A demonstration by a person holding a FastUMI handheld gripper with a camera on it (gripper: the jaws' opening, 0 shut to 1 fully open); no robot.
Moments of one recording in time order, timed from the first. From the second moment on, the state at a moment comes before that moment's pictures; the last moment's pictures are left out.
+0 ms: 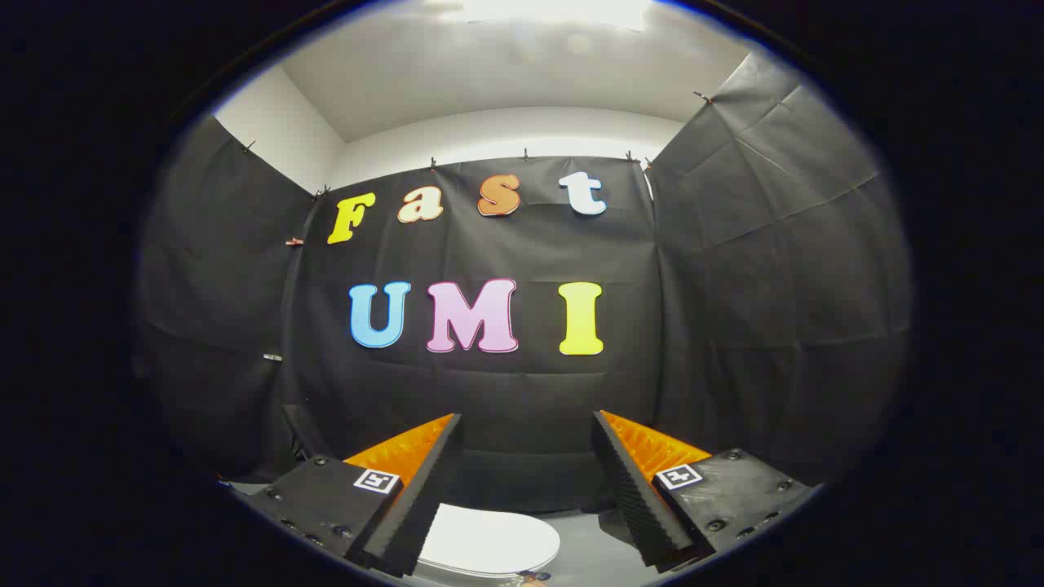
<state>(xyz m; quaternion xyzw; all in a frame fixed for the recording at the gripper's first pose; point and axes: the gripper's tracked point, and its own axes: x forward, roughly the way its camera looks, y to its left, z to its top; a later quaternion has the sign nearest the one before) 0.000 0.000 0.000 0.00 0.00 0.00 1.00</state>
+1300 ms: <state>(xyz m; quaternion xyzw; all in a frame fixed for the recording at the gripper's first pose) 0.007 -0.001 -0.014 0.01 0.02 0.00 1.00</state>
